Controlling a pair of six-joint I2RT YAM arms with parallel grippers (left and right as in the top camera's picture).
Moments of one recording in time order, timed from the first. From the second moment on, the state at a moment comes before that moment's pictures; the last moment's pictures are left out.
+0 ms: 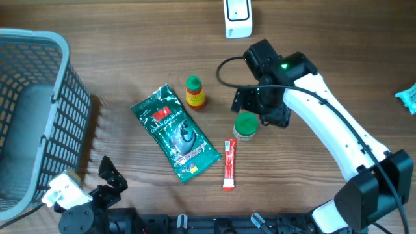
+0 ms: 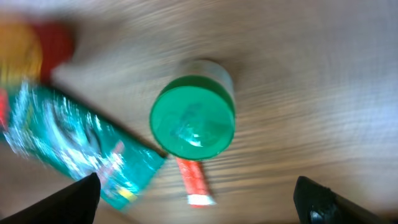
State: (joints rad) left arm 0.01 0.01 0.66 -1.10 -0.31 -0.49; right arm 0.47 1.70 1.48 -1.28 -0.10 0.90
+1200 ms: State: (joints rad) left arm 0.01 0.01 0.66 -1.10 -0.31 -0.49; right arm 0.47 1.84 1.12 -0.77 -0.18 1.71
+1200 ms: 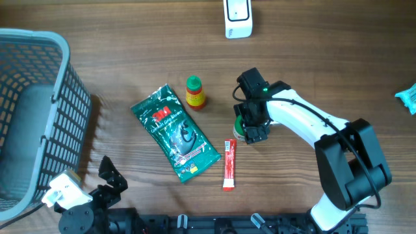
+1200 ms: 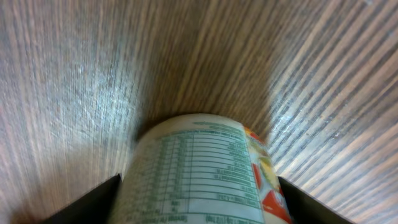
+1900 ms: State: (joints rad) left arm 0.01 0.01 0.66 -1.10 -0.31 -0.49; right arm 0.34 1.72 1.13 -1.18 -0.73 0.51
